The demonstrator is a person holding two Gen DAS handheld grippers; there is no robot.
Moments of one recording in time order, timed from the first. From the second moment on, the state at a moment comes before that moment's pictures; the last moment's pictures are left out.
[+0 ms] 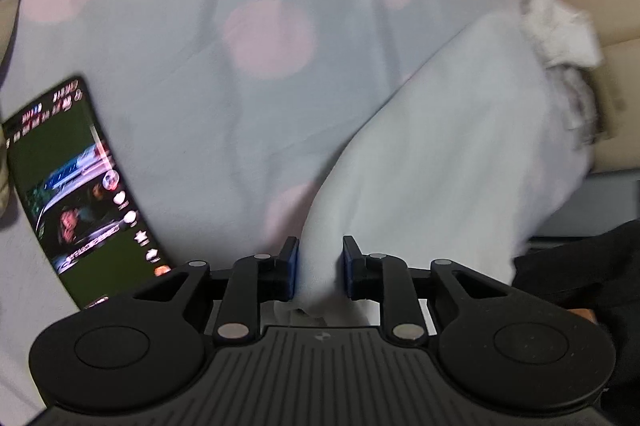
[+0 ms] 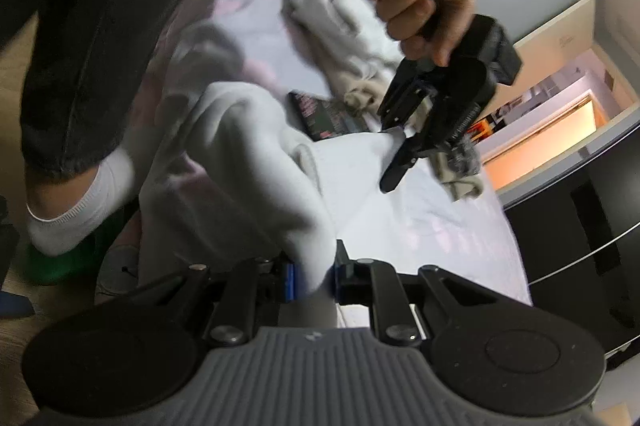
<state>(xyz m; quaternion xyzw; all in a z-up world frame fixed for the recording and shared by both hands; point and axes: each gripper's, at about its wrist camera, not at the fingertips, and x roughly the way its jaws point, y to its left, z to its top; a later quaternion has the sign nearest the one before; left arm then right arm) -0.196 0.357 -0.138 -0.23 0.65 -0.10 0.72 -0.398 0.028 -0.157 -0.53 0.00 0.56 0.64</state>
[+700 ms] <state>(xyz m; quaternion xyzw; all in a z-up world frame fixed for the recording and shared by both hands) -0.199 0.341 -0.154 -0.13 0.69 -0.10 0.71 -0.442 0.054 -0.209 -0.60 -0.03 0.51 0.61</state>
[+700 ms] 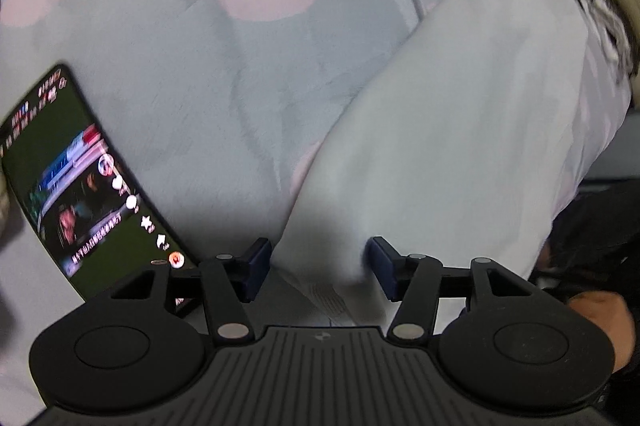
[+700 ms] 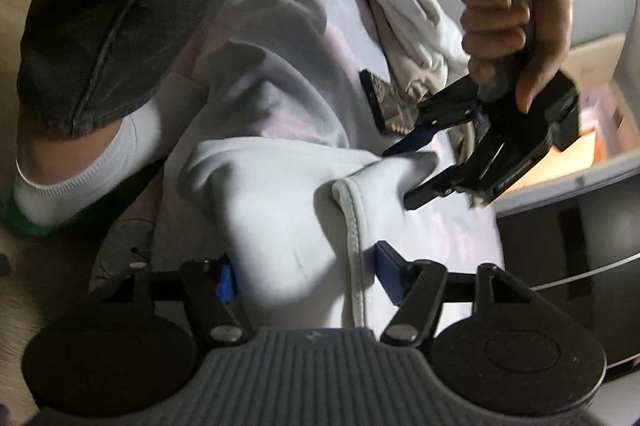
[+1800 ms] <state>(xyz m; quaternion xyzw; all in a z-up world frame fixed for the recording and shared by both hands) -0.215 0.362 -0.087 -0.21 0.63 -0.12 0.74 -0.385 0.048 -0.115 -0.38 0.13 0.58 0.71</state>
